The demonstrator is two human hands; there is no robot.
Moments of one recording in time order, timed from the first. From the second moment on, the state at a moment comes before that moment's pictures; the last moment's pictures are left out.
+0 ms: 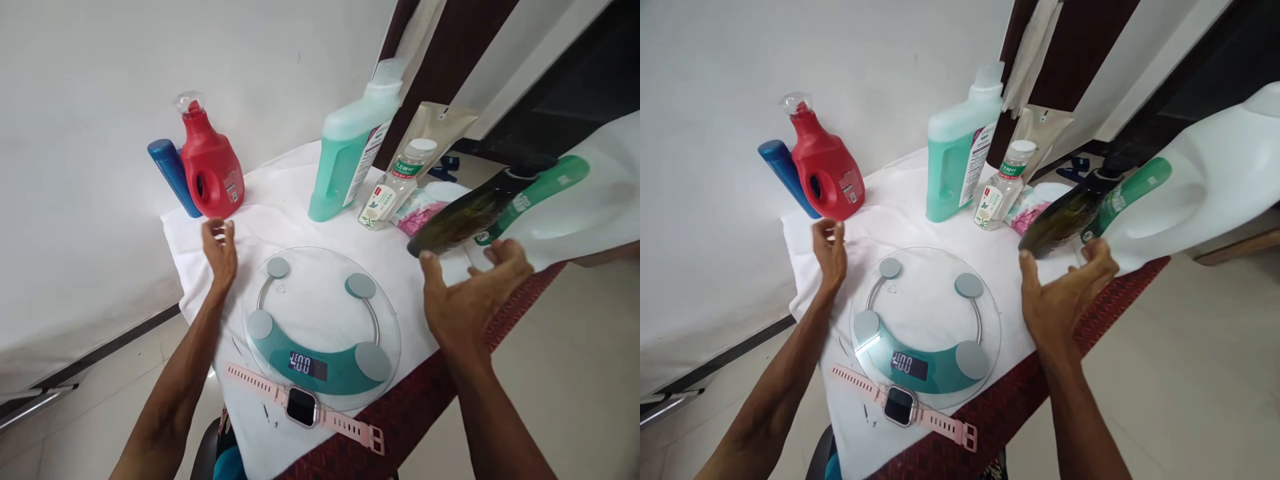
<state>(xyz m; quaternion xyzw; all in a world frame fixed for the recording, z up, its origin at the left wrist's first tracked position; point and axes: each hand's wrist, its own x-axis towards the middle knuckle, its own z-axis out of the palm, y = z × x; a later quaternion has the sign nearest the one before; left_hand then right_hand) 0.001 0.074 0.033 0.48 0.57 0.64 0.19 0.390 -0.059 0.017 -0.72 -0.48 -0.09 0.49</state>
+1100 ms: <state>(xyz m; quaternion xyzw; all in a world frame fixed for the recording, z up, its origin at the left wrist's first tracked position) -0.013 0.080 0.130 0.50 0.46 0.71 0.16 0.374 -0.135 -0.009 -0.79 -0.44 0.06 0.43</state>
